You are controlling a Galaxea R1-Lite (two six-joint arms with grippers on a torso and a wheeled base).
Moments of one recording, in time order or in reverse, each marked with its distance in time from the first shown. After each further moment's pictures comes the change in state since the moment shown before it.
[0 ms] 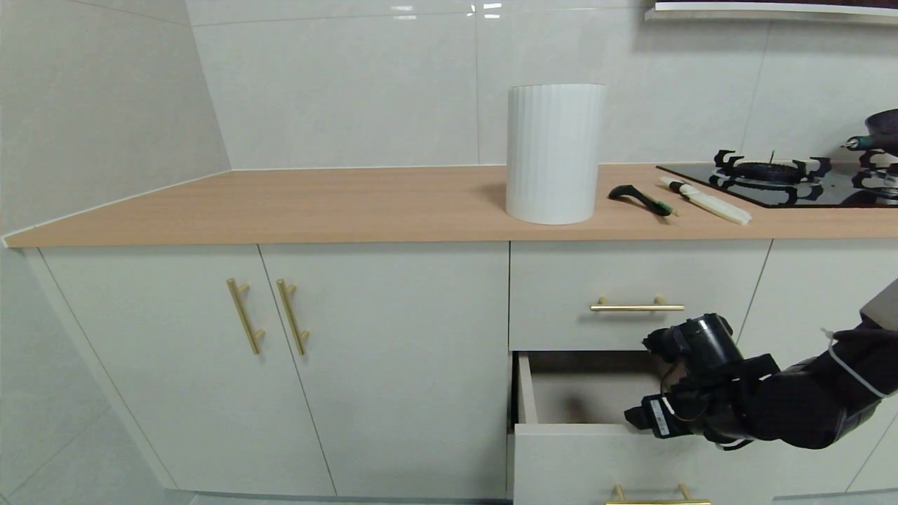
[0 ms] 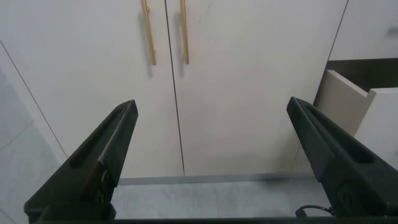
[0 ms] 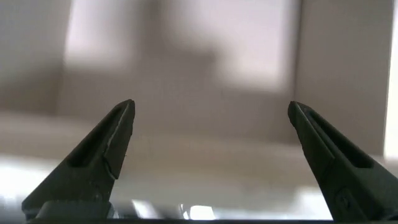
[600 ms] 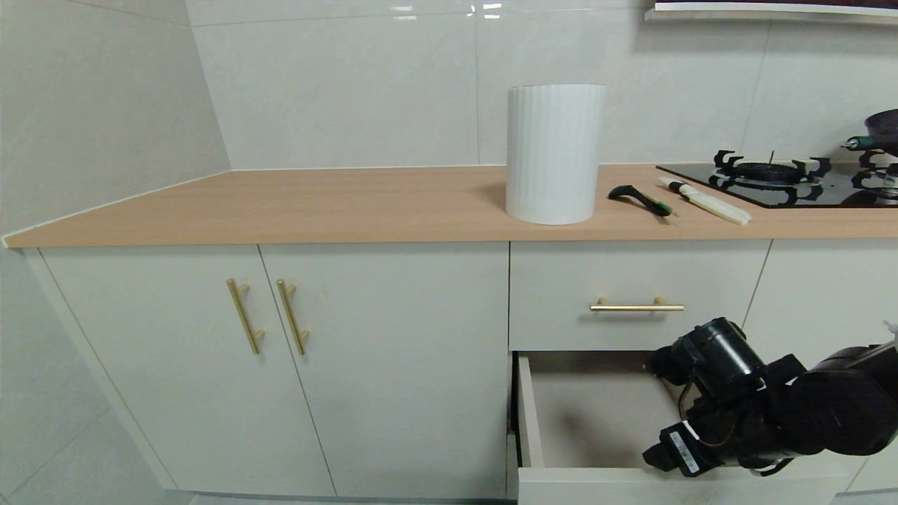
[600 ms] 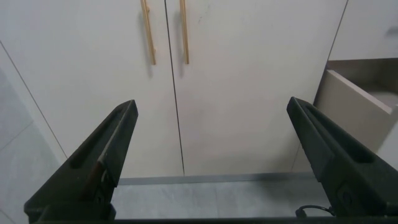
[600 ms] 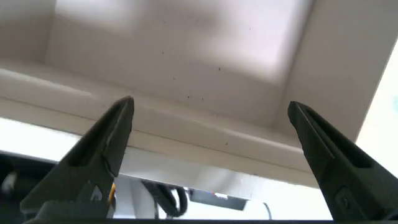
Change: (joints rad) left arm 0.000 0.000 0.000 0.000 0.000 0.000; right arm 0.063 -0.143 0.002 0.292 0.013 -0.097
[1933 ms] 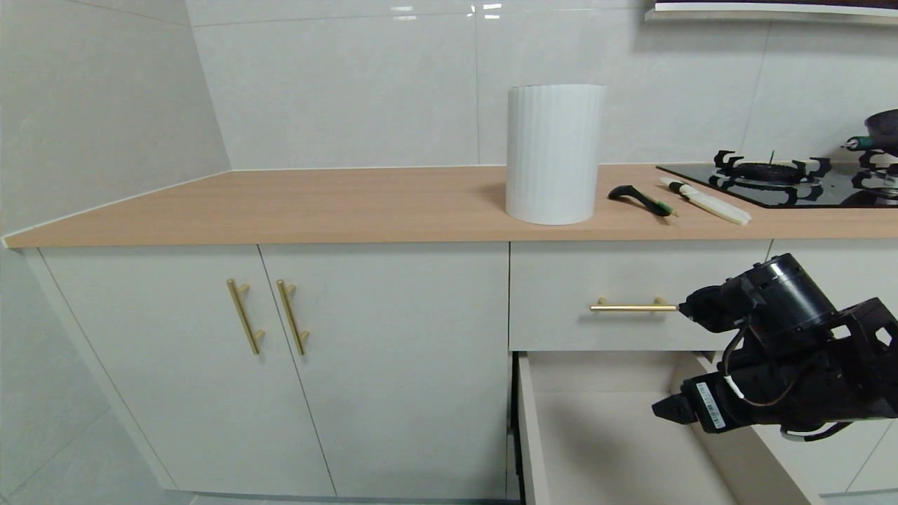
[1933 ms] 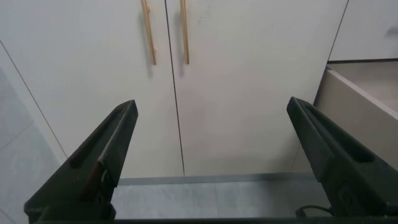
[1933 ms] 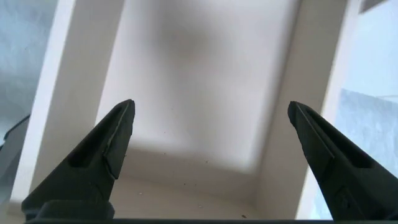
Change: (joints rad) left arm -0.001 0.000 0.000 0.000 0.000 0.000; right arm 0.024 -0.231 -0.157 0.241 0.004 0.122
